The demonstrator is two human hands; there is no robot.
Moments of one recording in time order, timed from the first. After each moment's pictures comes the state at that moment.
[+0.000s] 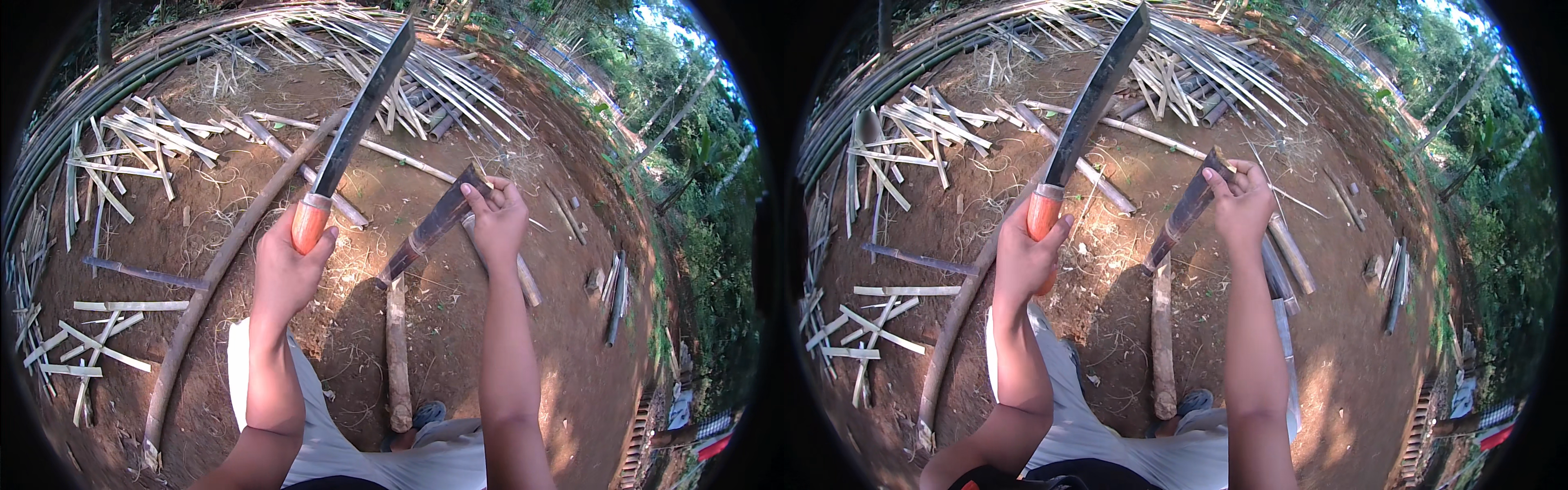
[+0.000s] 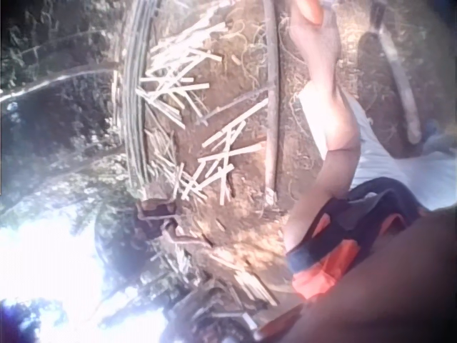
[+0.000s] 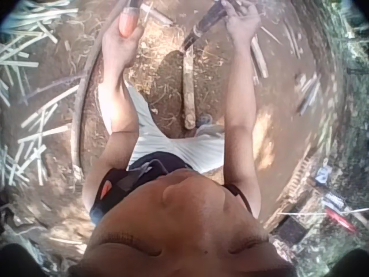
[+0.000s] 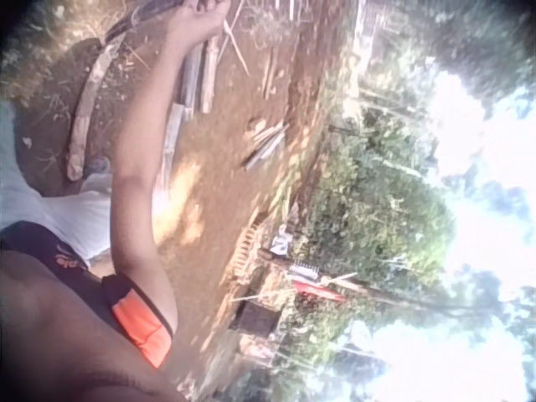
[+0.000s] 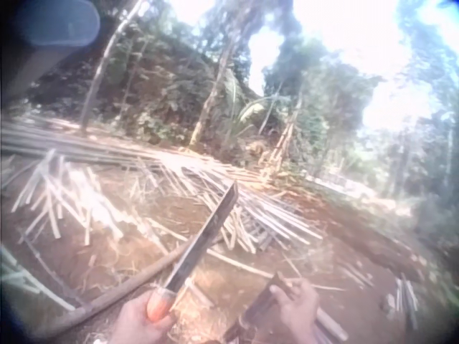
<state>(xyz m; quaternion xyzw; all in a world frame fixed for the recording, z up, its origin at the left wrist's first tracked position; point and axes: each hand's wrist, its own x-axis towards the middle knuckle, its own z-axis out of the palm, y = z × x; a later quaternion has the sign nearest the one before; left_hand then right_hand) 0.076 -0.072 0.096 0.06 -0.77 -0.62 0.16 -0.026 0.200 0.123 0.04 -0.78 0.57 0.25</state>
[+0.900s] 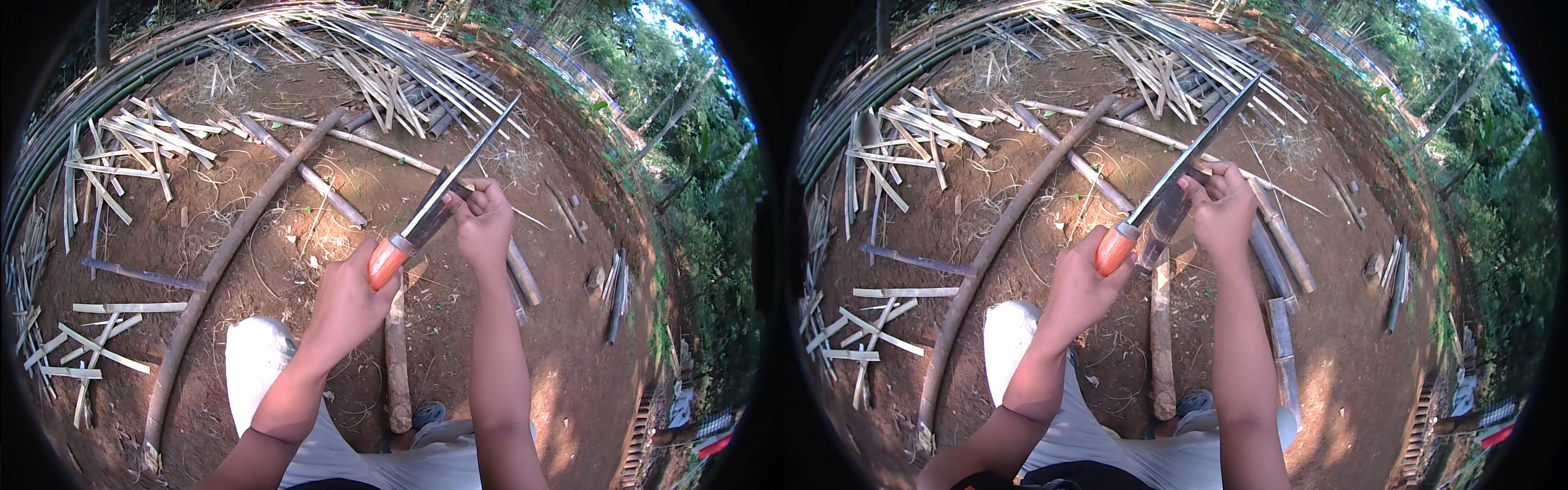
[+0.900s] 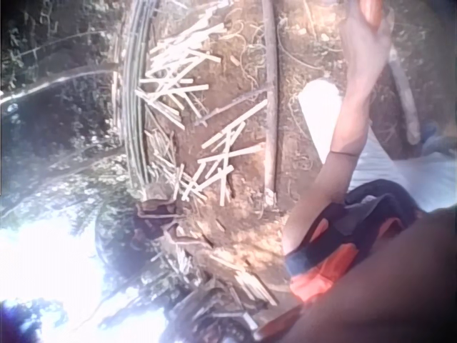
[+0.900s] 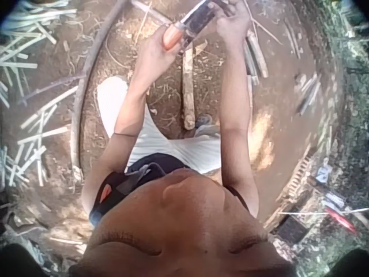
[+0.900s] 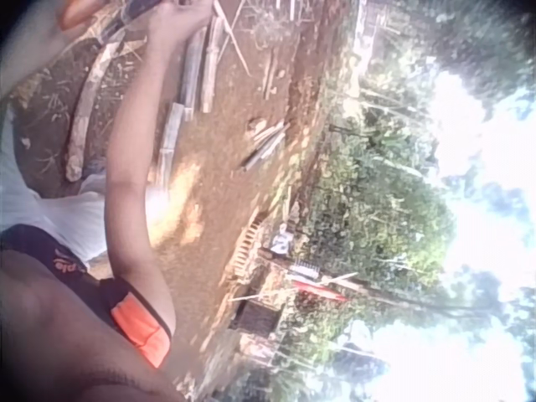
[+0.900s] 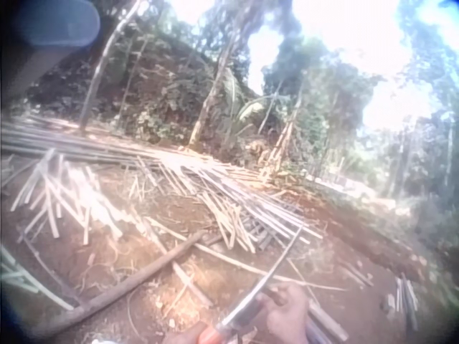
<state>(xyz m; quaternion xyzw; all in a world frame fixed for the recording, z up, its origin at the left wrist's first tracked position) 0.091 -0.009 0.093 -0.06 -0.81 -0.56 0.14 -0.010 0.174 0.123 0.08 -0.79 0.57 0.22</state>
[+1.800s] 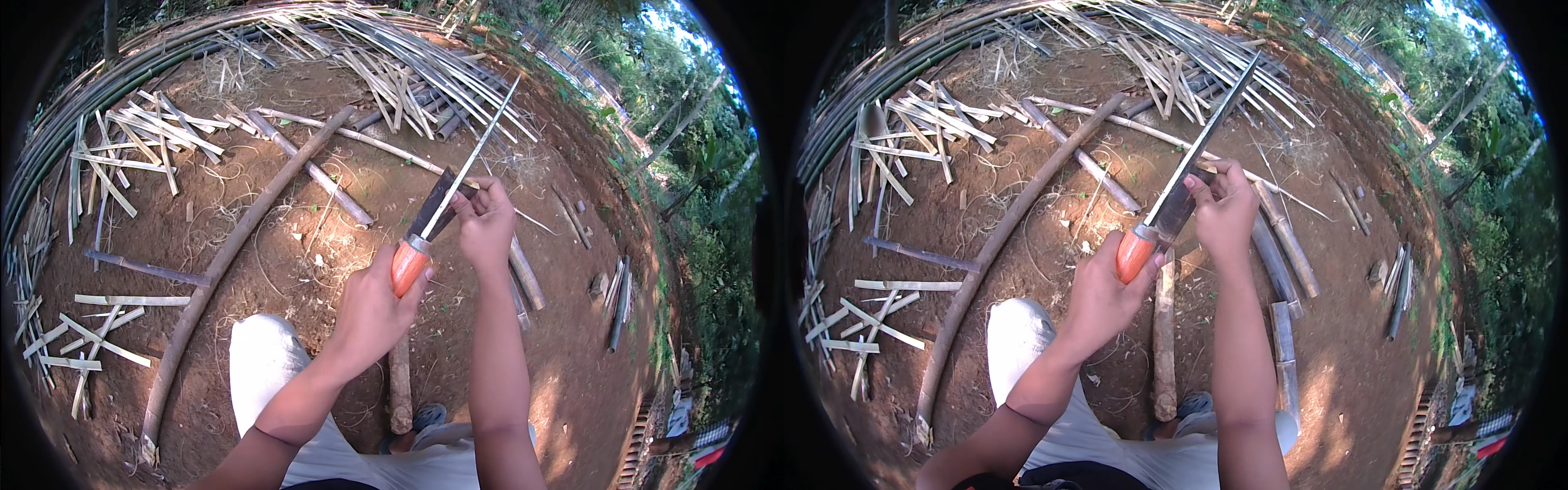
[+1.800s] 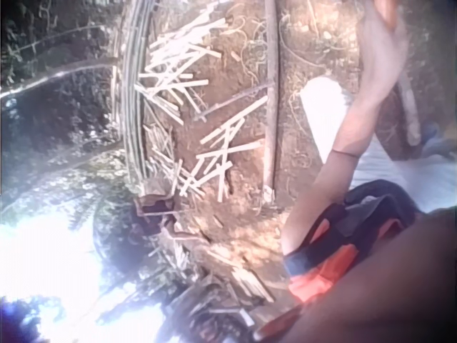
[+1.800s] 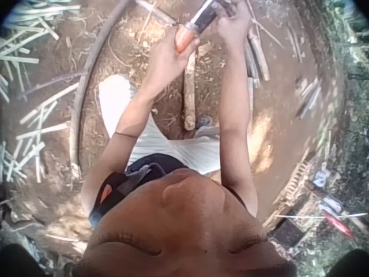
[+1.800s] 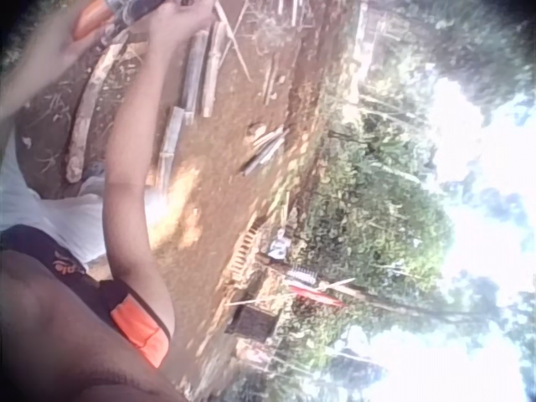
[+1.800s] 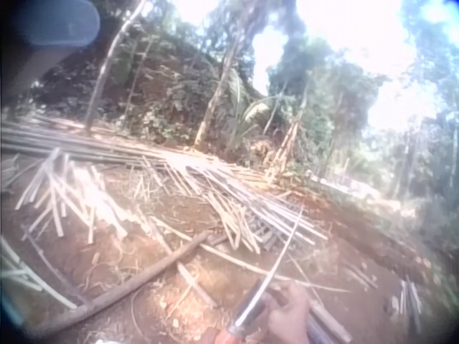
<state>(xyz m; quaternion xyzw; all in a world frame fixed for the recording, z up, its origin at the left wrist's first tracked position) 0.100 0.008 0.099 -0.06 -0.79 -0.60 0.13 -0.021 0.173 0.113 0.12 -0.80 0.56 0.20</state>
